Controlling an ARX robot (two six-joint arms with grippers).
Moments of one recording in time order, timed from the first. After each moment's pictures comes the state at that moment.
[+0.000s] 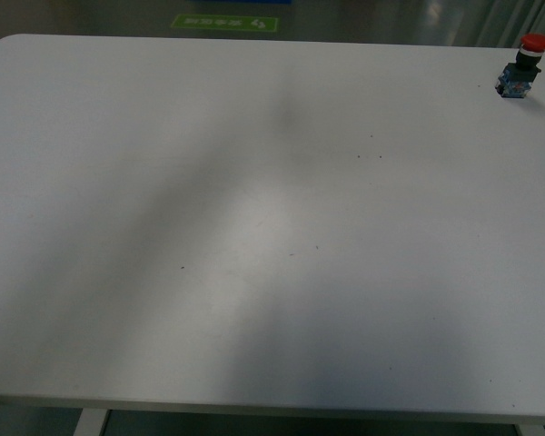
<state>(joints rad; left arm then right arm) -0.40 1.94 1.24 1.12 0.73 -1.47 0.00 0.00 0.01 0.00 0.00 0.00</state>
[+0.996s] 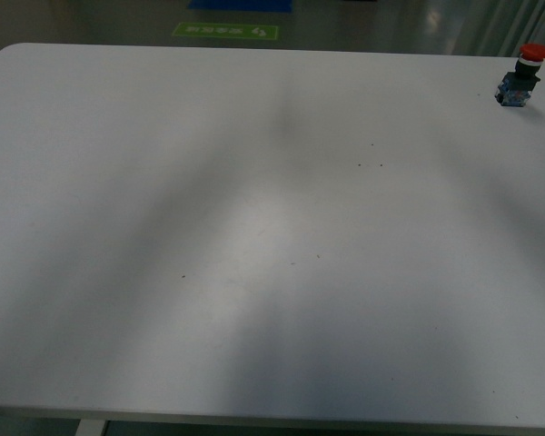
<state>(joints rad) -0.40 1.94 1.24 1.12 0.73 -1.47 0.21 1.18 0.55 0.70 -0.16 1.05</state>
